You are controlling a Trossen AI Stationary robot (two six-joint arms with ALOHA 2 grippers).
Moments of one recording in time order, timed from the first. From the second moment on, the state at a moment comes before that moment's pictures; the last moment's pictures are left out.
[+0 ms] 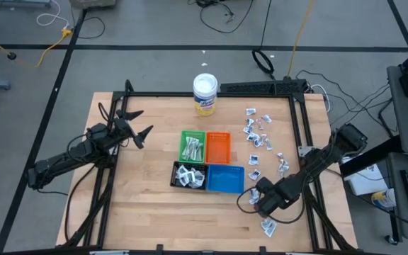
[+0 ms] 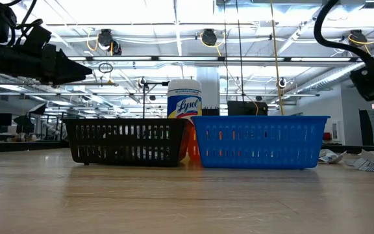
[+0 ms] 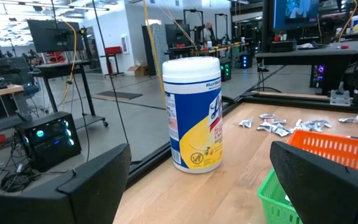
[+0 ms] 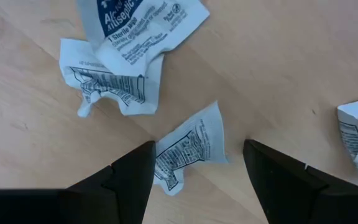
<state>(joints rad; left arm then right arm) 0.44 0.03 0.02 0.06 -0.16 0.10 0.67 1.61 0.84 -0.75 -0.03 1.52</state>
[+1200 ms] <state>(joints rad) 0.44 0.03 0.02 0.06 -0.16 0.10 0.67 1.08 0.86 -0.71 0.28 0.96</state>
